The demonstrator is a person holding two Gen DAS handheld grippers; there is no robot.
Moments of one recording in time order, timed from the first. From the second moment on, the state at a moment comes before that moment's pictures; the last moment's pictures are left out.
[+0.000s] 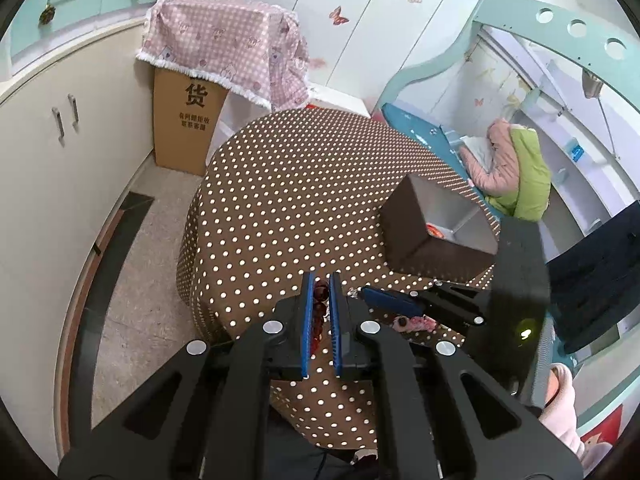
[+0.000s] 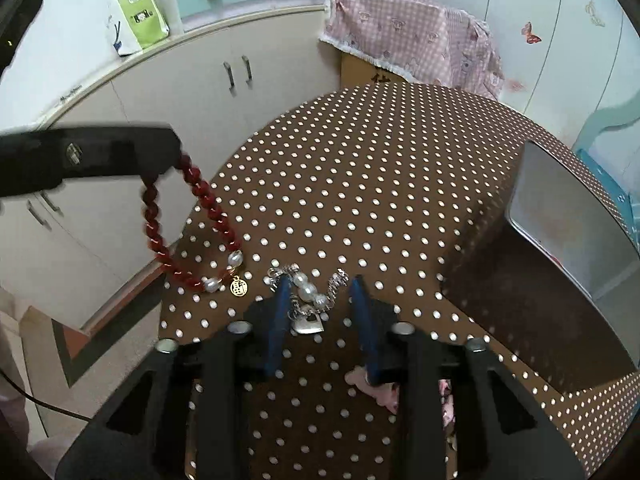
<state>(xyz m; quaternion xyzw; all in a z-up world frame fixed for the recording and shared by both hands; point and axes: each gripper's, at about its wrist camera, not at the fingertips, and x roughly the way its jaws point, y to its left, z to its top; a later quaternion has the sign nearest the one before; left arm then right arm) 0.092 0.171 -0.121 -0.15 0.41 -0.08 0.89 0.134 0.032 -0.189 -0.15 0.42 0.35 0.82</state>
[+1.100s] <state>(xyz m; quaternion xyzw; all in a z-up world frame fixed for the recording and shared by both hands) 0.153 0.044 -0.032 -0.07 0.34 -0.20 0.92 0.148 -0.116 -0.060 -0.03 0.32 0.26 0.91</state>
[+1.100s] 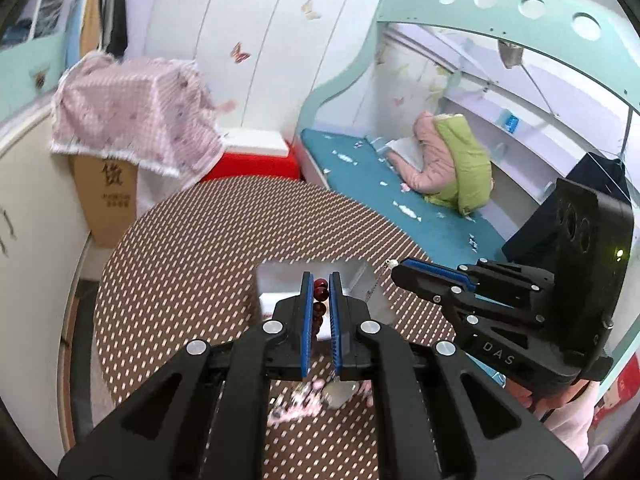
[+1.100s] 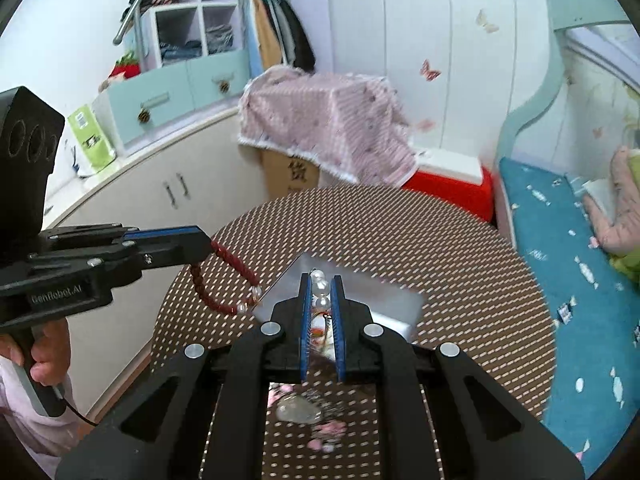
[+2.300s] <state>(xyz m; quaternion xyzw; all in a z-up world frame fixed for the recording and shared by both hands) 0.178 0.020 -0.082 -0.03 0.40 -0.17 0.90 0.166 -0.147 -0.093 0.01 0.36 0.23 0.90</state>
